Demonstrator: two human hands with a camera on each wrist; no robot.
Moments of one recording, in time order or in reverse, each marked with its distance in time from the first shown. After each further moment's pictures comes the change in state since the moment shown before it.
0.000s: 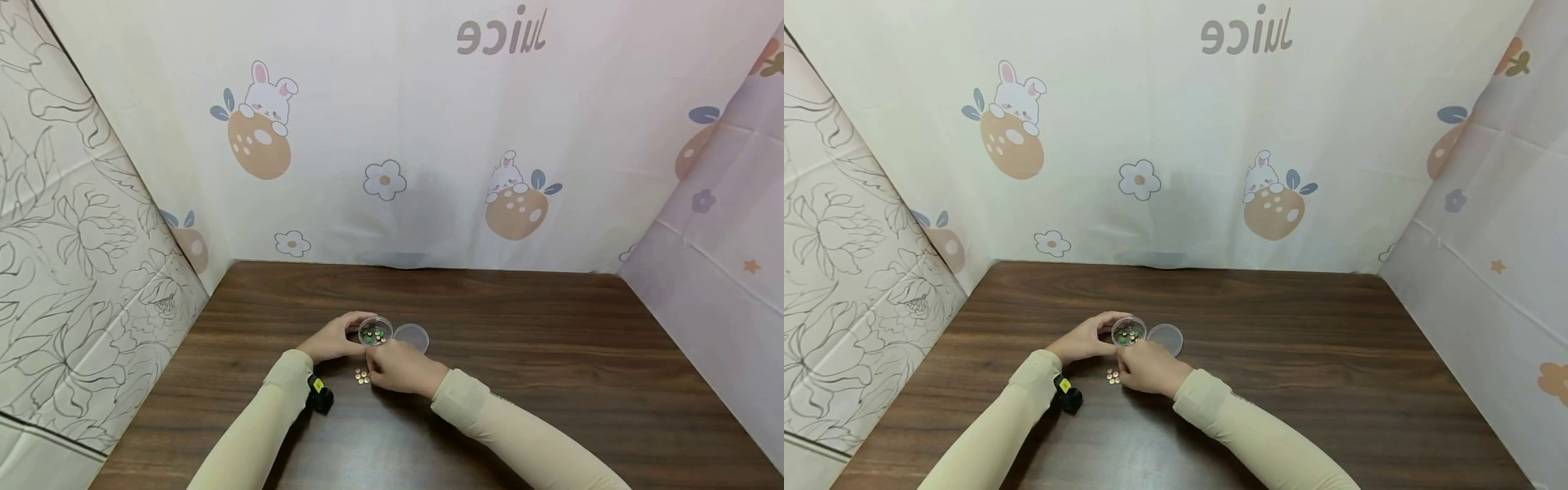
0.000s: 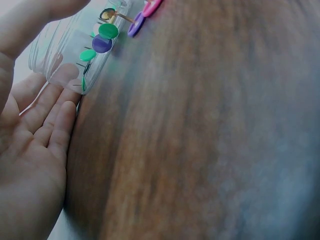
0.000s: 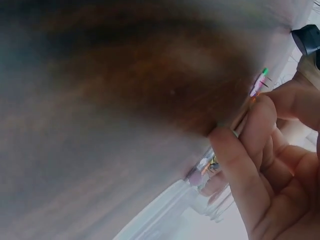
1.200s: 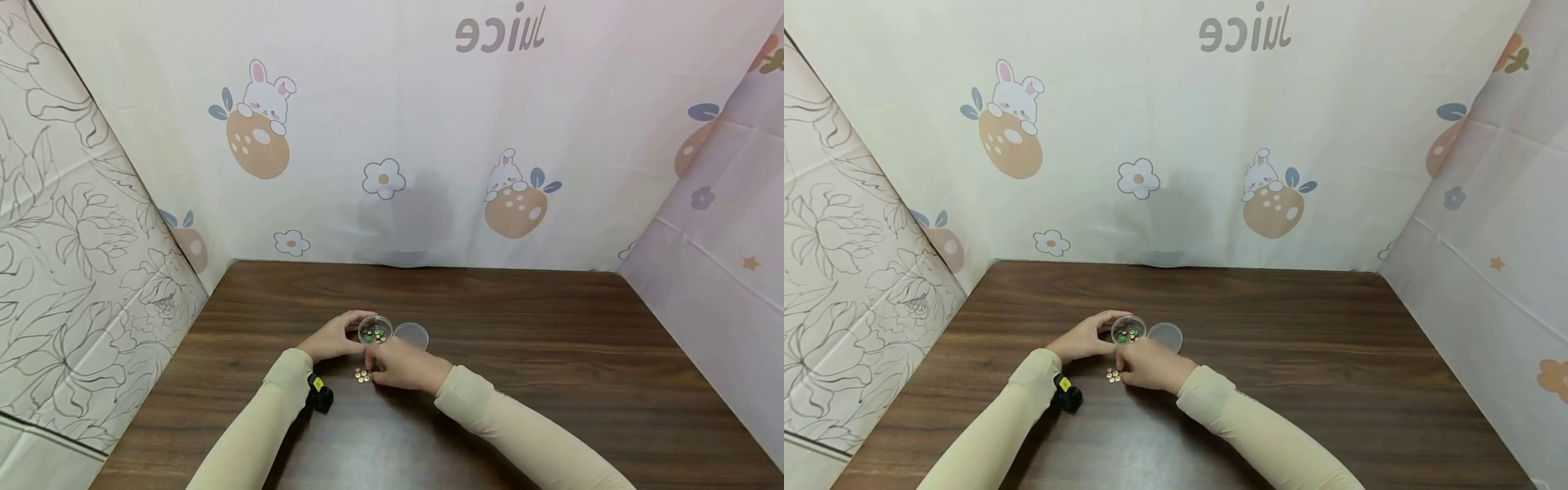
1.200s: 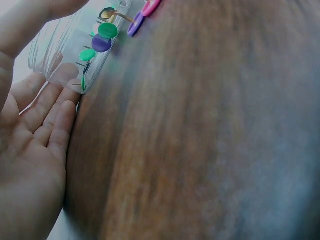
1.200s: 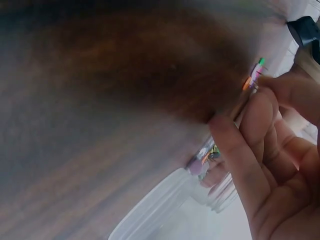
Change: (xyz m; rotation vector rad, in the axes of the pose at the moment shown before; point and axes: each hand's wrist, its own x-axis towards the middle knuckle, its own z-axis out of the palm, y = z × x) left_hand -0.001 0.003 0.001 -0.017 -0.009 0.003; right_hand 0.000 0.005 -0.007 0.115 -0.082 -0.024
